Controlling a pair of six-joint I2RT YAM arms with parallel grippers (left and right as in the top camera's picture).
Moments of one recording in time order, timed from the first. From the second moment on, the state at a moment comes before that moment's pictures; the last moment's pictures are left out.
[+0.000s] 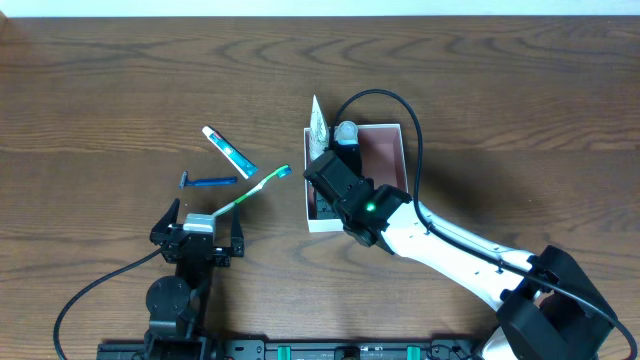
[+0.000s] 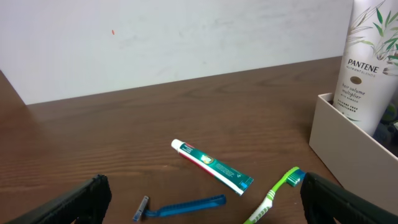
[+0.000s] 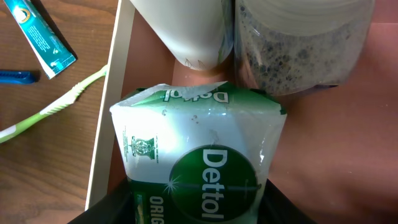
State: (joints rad) left arm -0.09 0.02 0.02 -0.12 -0.02 0.12; right arm 0.84 1.68 1.05 -0.39 0.22 0.71
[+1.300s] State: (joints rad) left arm -0.09 0.02 0.02 -0.12 -0.02 0.12; right arm 0.91 1.44 1.15 -0.64 0.33 0.71
